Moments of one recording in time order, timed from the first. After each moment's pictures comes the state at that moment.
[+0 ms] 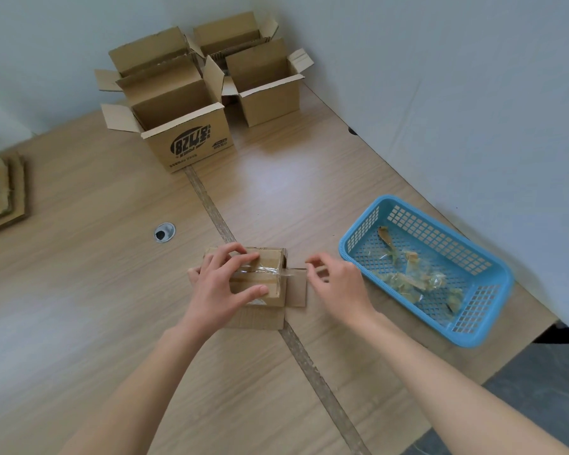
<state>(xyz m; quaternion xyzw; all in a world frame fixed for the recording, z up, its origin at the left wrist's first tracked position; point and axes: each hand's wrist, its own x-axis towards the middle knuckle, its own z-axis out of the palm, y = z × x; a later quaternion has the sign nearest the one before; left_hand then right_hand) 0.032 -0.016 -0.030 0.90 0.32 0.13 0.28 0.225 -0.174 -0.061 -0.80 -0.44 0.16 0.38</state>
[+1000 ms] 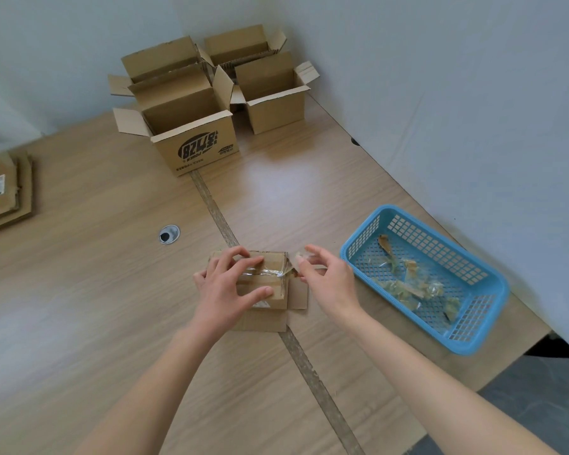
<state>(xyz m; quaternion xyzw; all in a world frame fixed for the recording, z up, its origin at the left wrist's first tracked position) 0.036 -0.026 -0.024 0.89 0.35 0.12 0.25 0.207 -0.155 -0.025 -0.75 -0.21 0.35 0.52</state>
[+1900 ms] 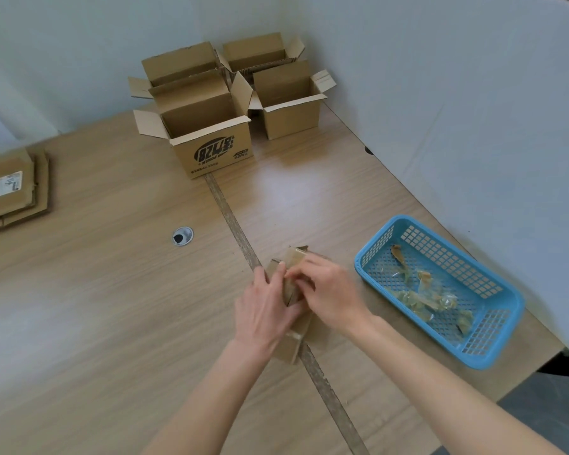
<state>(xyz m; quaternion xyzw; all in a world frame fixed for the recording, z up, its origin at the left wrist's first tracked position) 0.067 -0.069 -0.008 0.89 0.44 -0.02 0.15 0.198 -0.143 -0.003 -0.73 -0.54 0.15 0.38</state>
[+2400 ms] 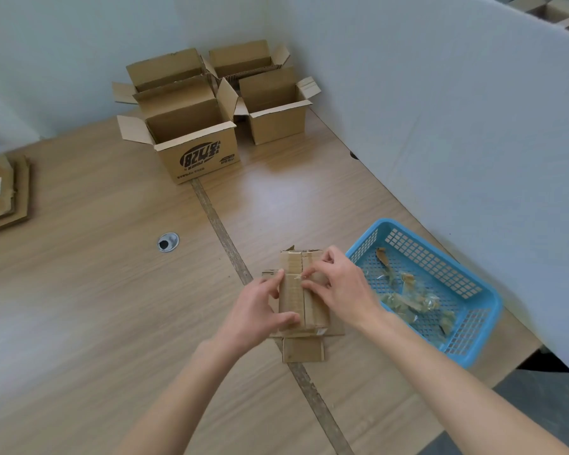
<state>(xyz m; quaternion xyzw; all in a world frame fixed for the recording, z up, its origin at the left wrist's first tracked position) 0.067 -0.054 -0.013 0.85 0.35 -0.01 0.40 0.242 -0.167 -0.013 -0.79 -0.52 0.14 0.30</state>
